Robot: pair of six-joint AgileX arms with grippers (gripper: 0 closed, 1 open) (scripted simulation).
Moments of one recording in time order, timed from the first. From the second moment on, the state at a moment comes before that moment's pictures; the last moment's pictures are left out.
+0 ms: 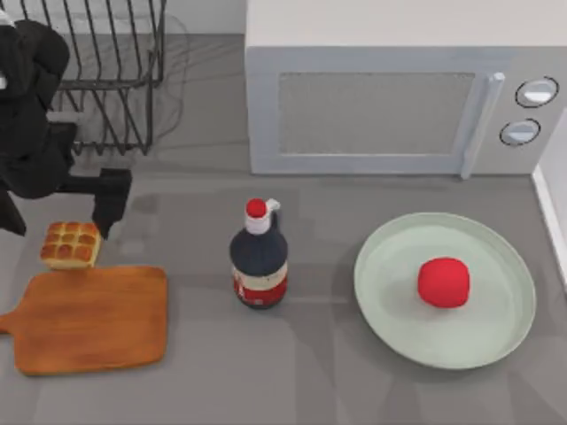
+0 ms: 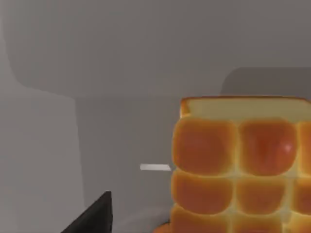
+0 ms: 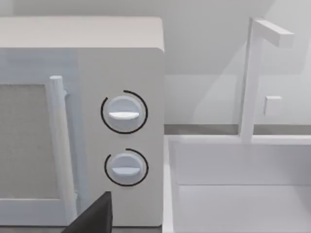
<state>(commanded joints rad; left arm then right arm) -0.10 1.99 1.38 -0.96 0.00 -0.03 0.00 0.00 0.00 0.00 0.00 0.00</state>
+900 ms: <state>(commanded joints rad) -0.11 2.07 1.29 -0.79 0.00 -0.03 0.00 0.00 0.00 0.00 0.00 0.00</state>
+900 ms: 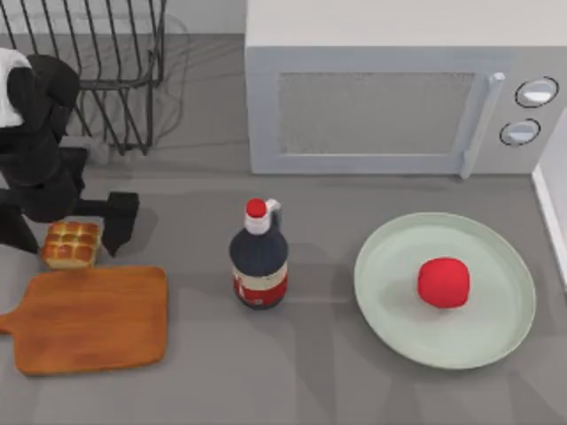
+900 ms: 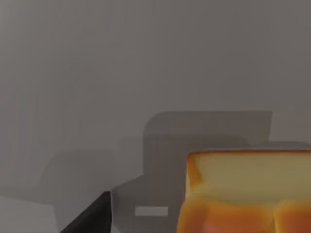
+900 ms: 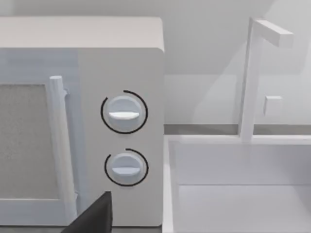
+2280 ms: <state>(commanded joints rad) -0.11 1.98 1.44 -1.03 0.00 -0.03 0.00 0.00 0.00 0.00 0.00 0.00</state>
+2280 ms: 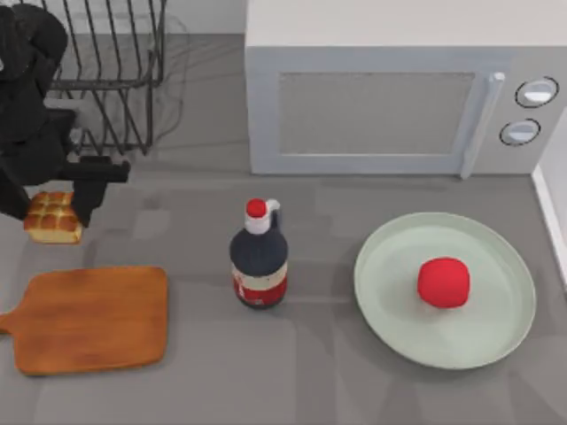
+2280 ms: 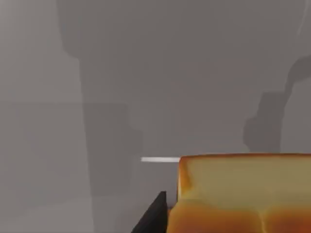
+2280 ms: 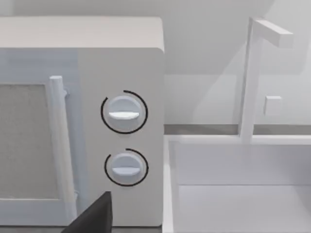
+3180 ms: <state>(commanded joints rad) -0.15 1.78 1.30 -1.08 0.00 -0.10 0.00 0.00 0.00 0.00 0.00 0.00</state>
